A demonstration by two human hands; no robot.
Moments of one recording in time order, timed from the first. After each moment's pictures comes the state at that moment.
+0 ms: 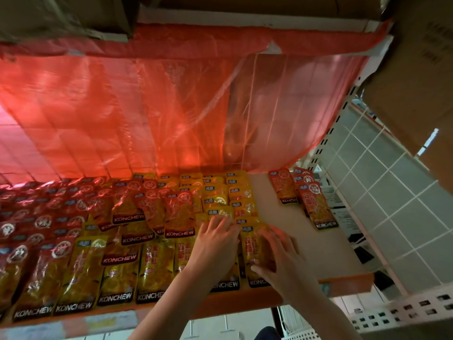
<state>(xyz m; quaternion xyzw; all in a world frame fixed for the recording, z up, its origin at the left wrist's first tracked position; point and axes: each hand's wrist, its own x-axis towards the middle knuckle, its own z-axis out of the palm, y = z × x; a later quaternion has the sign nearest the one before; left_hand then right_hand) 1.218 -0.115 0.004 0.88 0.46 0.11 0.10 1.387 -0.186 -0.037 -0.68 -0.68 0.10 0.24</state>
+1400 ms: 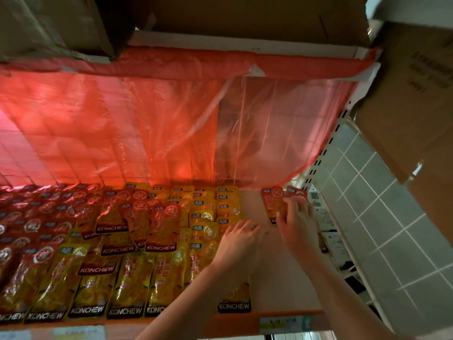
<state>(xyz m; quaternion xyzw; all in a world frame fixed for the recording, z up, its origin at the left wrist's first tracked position) 1.307 -0.100 0.020 0.87 0.44 0.16 0.13 1.472 -0.081 -0.015 -0.76 -0.60 -0.04 0.25</state>
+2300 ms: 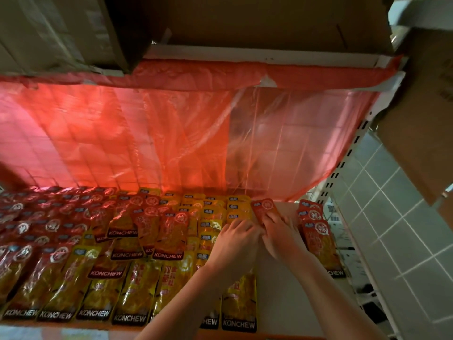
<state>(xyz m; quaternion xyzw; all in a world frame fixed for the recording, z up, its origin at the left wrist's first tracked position) 1.291 -0.076 0.017 0.86 0.46 0.20 0.11 1.441 -0.048 -0.017 -0.69 -0.71 0.10 0.04</state>
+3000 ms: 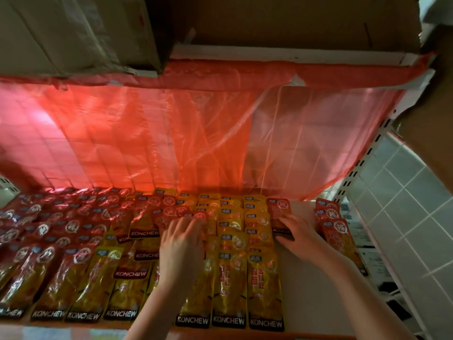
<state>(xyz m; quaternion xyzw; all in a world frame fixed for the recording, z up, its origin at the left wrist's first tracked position) 1.170 -0.084 0.012 0.73 0.61 0.32 0.00 1.450 -0.049 -0.019 -0.67 -0.71 0.20 0.08</state>
